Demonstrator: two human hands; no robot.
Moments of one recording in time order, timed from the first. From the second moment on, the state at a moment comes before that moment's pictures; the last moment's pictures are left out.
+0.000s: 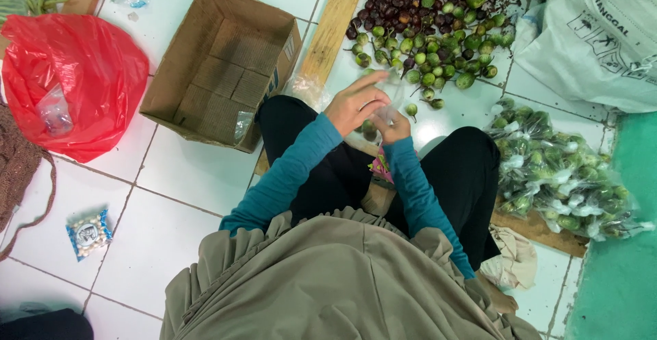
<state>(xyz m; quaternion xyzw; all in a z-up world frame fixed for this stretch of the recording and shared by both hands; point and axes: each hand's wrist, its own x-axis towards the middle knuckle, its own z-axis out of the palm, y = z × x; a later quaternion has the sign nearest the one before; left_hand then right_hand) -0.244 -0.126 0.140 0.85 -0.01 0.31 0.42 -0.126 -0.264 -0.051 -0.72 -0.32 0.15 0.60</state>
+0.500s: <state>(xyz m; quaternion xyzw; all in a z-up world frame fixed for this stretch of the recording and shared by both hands) -0.277 -0.188 0.060 0.82 0.13 0.10 0.55 -0.155 -0.311 0.105 -0.63 -0.31 0.18 0.68</state>
